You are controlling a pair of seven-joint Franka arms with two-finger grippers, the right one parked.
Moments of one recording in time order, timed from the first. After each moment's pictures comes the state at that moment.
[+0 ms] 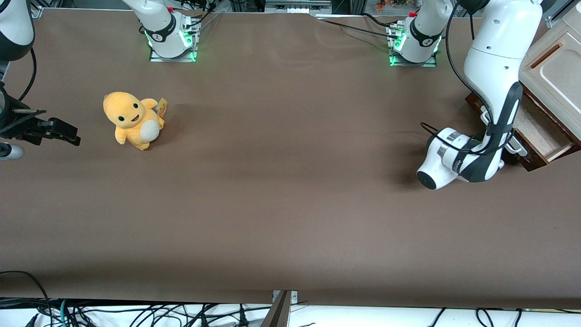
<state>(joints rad) -0.03 0.70 -0.10 -1.78 0.90 1.25 -1.07</state>
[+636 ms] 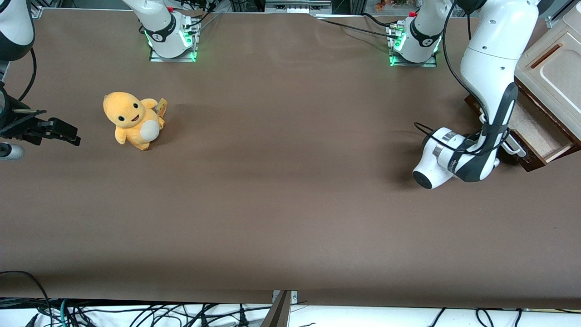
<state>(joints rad) -0.05 0.71 -0.11 -1.78 0.88 1.22 -1.07</state>
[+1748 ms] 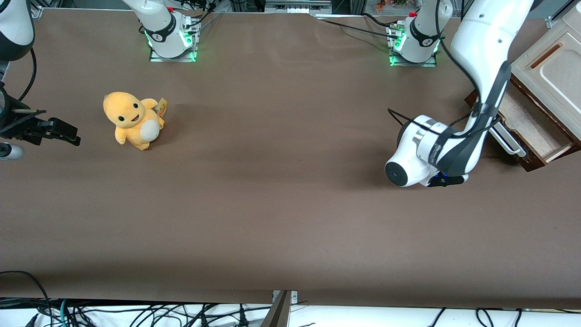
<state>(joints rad) -0.05 0.63 -0.35 -1.58 0.75 1.23 -0.64</state>
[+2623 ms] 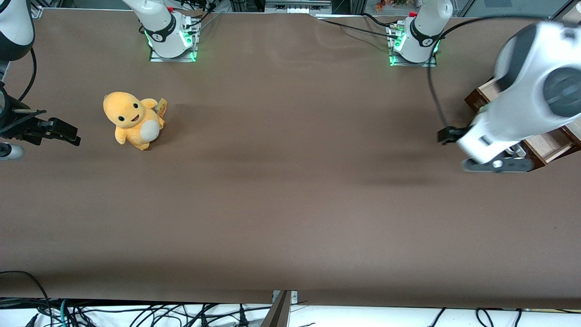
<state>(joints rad) 0.03 0.24 -0.21 -1.46 0.12 1.54 -0.12</state>
